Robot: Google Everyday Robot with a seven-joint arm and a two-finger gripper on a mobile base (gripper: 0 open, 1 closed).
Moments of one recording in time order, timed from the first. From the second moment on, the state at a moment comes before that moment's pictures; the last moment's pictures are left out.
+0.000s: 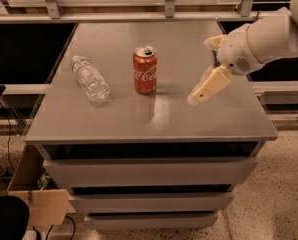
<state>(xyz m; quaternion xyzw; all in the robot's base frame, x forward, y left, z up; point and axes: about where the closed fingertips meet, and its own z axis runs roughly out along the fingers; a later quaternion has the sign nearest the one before) 0.571 -0.124 0.913 -0.56 0.73 0.13 0.37</state>
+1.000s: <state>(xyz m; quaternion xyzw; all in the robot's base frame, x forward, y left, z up) 0.620 -0.077 0.880 -0.50 0.68 0.28 0.45</state>
